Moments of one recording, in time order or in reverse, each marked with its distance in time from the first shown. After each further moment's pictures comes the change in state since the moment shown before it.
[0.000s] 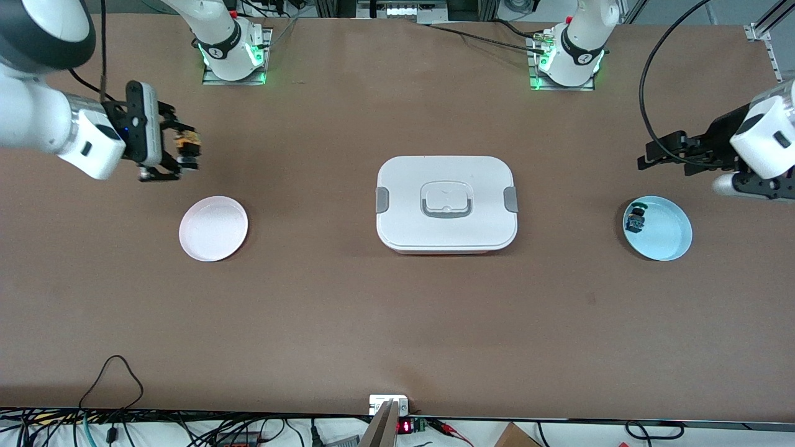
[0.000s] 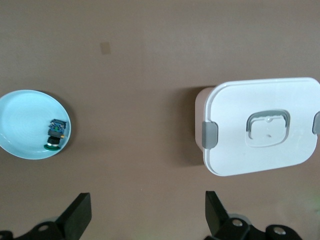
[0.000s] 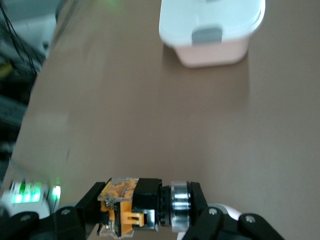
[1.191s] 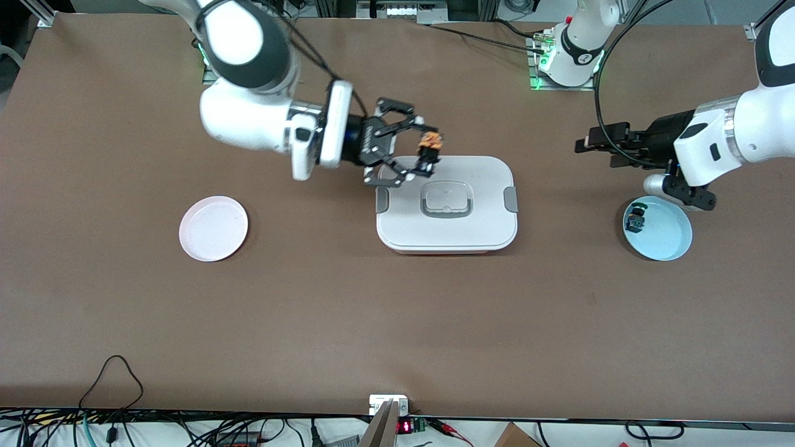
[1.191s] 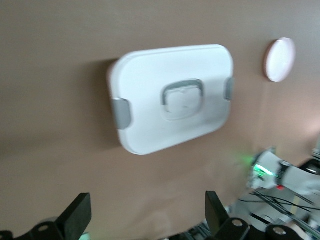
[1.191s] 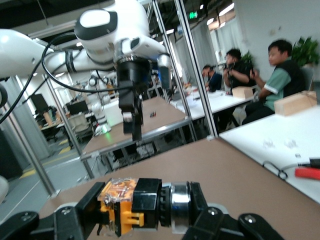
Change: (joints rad) left arm -0.009 0.051 -0.048 -0.018 -0.350 -0.055 0.015; right arm 0.594 0.159 0.020 0.002 1.361 0.851 -0.198
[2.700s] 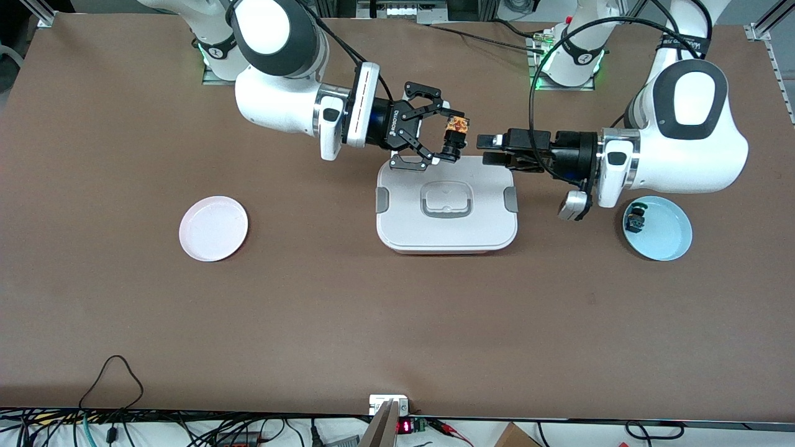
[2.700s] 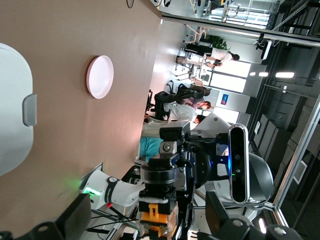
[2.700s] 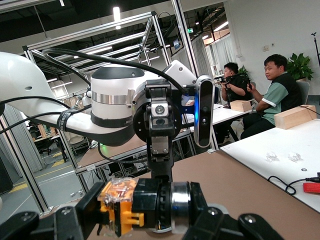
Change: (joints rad) left arm -0.136 0.021 -0.003 -0.266 -0.812 0.302 0.131; right arm 0.051 0.008 -0.011 0.005 0.087 0.034 -0.058
